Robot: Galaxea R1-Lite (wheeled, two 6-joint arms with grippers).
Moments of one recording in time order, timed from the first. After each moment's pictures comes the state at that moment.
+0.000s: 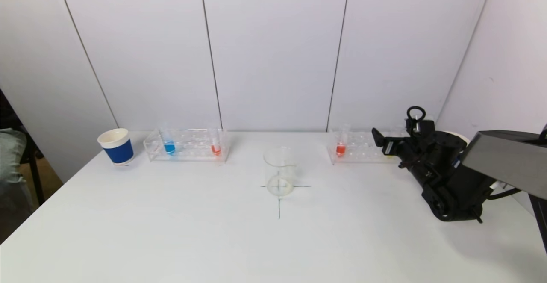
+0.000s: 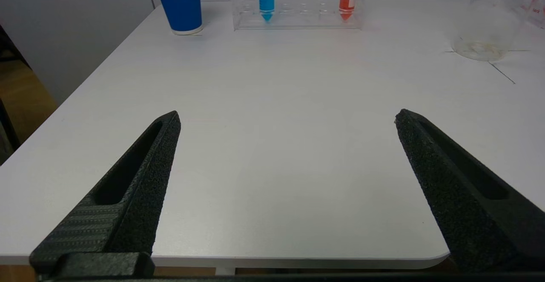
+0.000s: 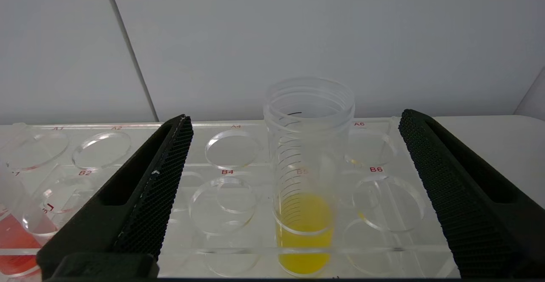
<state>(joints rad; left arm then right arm) 0.00 0.00 0.00 0.01 0.00 -0.01 0.04 2.44 -0.93 -1.52 -0.06 0.04</state>
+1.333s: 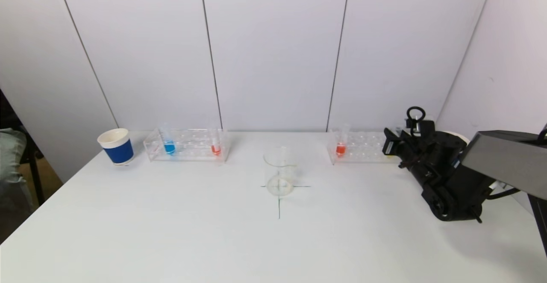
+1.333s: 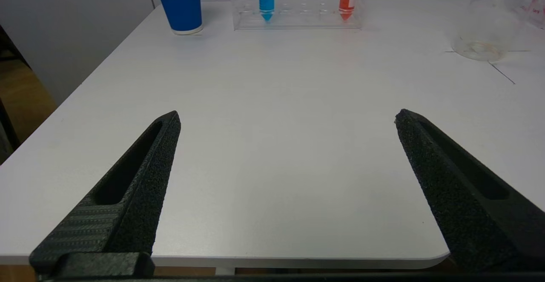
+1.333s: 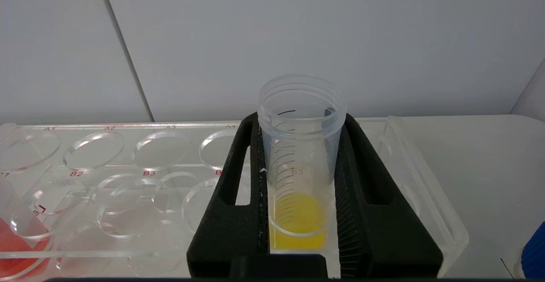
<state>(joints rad) 0.00 0.00 0.00 0.01 0.00 -0.01 0.04 2.45 -0.94 -1.52 -0.06 0.03</state>
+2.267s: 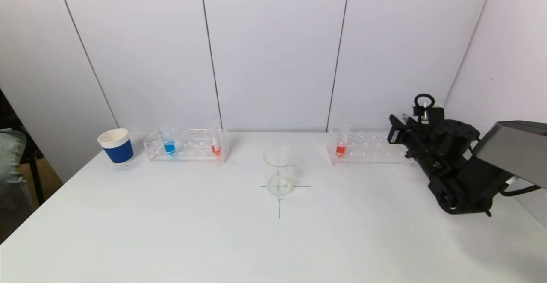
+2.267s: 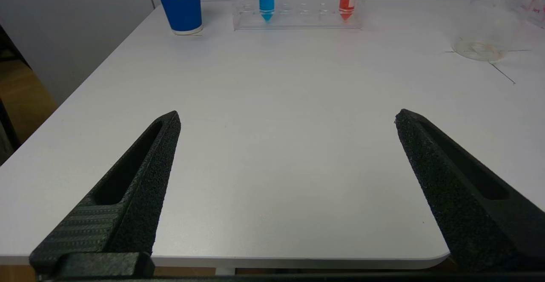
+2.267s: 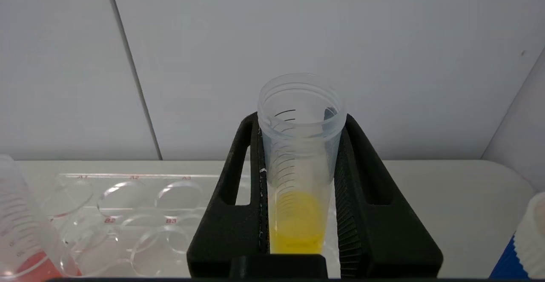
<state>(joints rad) 0.00 0.00 0.00 0.01 0.00 -0.01 0.04 2.35 -0.92 -1.52 -0.08 0.00</state>
